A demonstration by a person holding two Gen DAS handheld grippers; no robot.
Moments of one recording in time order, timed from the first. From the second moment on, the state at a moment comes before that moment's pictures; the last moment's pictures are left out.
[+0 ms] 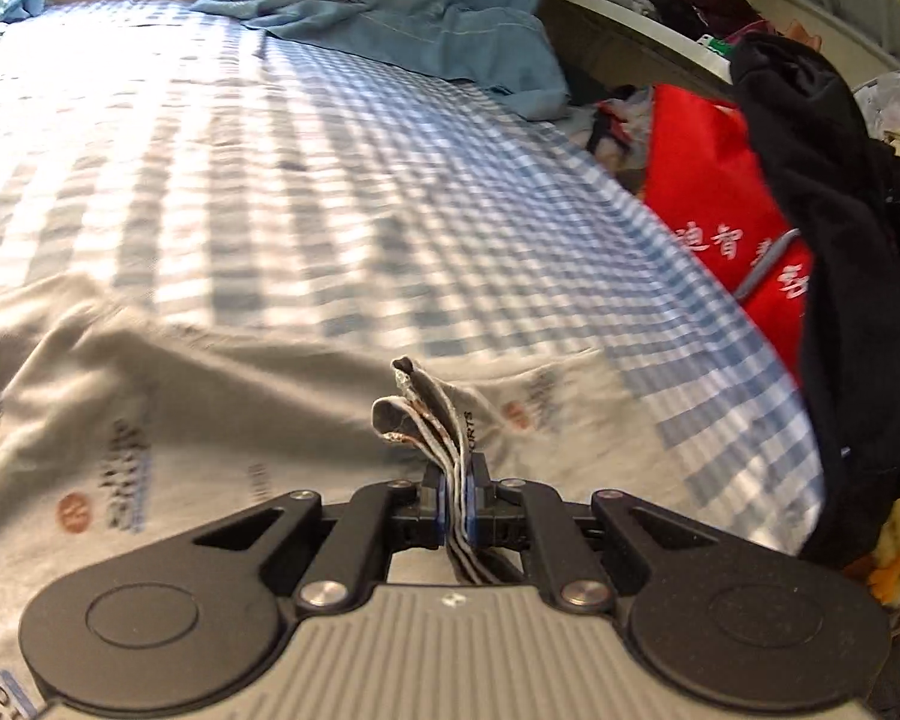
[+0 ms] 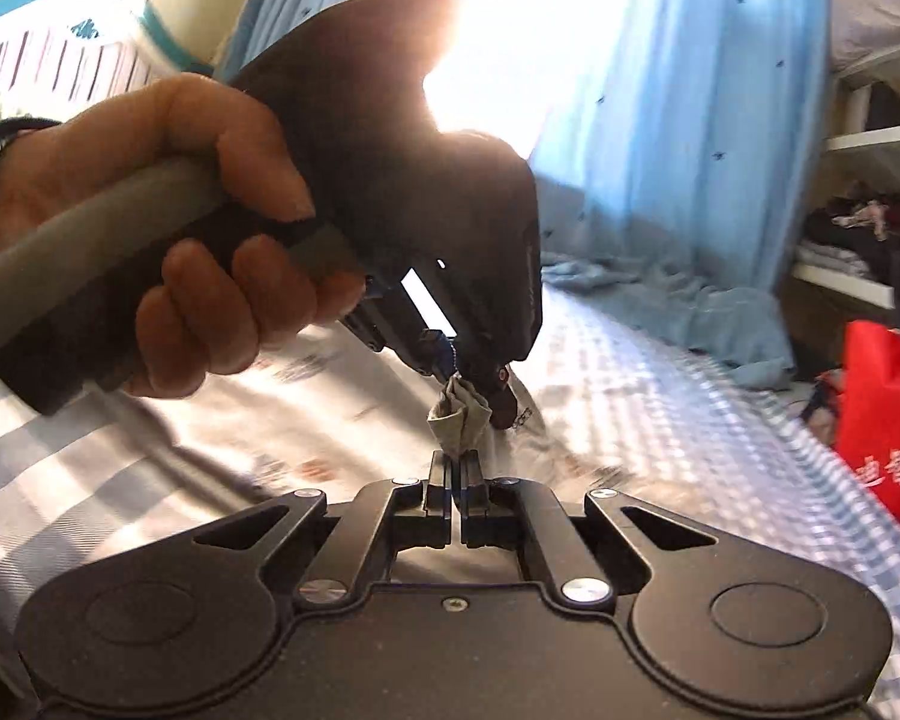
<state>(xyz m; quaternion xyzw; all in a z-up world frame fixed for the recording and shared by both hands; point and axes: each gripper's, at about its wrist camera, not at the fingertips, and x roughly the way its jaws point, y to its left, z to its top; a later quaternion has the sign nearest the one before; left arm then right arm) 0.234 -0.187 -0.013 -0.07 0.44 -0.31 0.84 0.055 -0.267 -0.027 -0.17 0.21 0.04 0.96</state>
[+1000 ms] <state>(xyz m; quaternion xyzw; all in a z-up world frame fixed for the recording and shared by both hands) 0.225 -0.152 -0.059 -0.09 0.39 -0.35 0.85 0.055 -0.243 -0.065 -0.13 0.22 -0.01 0.97</state>
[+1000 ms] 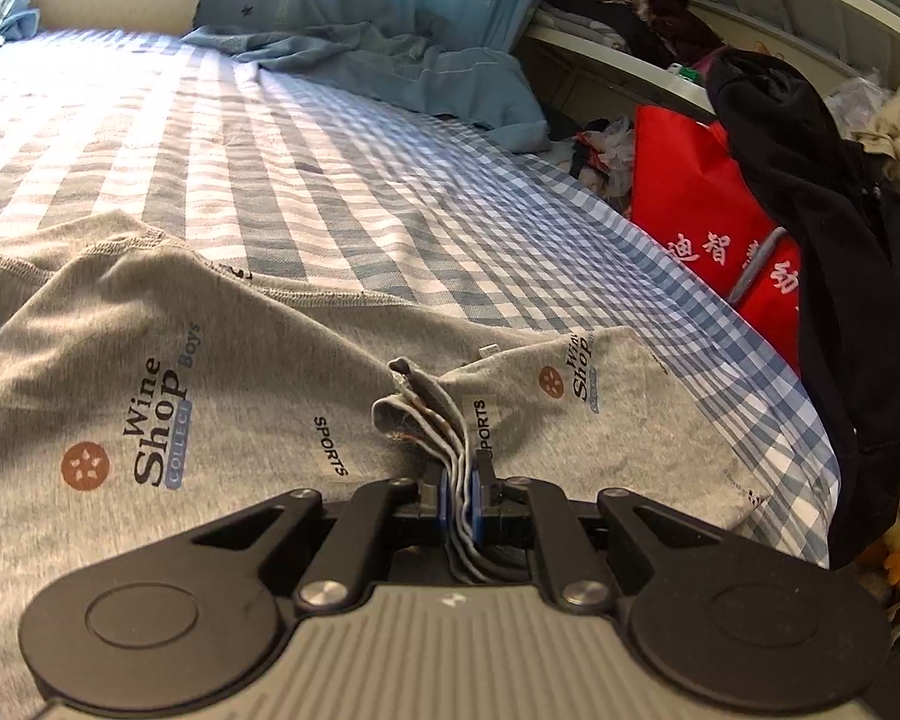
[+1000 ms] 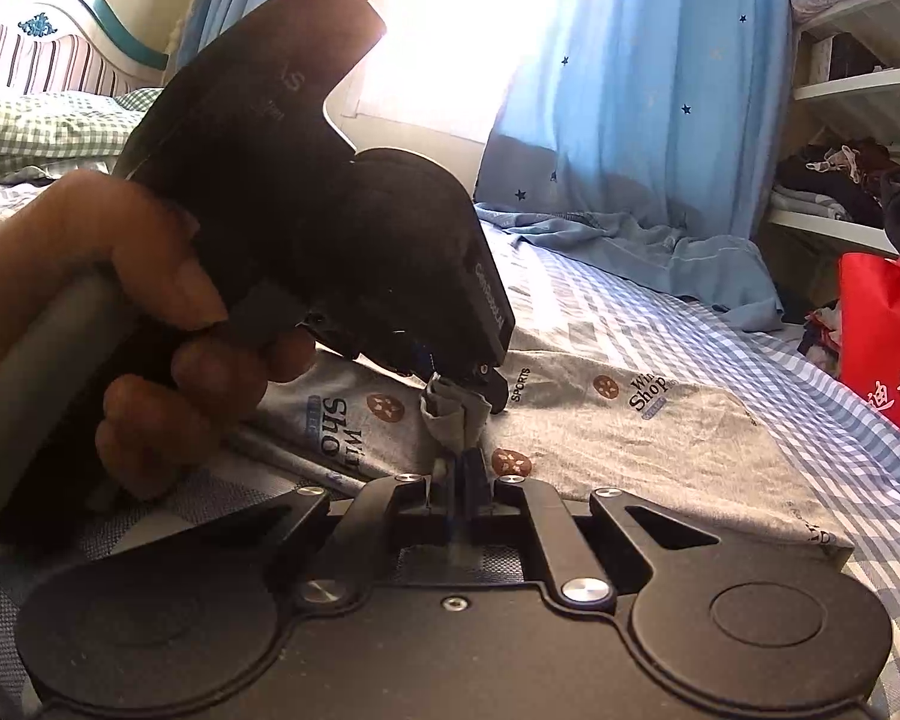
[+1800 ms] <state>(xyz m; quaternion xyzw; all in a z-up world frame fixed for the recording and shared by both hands) 0.238 -0.025 -0.031 -0.07 0.45 -0.25 0.86 0.063 -0.132 -0.051 -0.16 0.24 0.14 0.95</state>
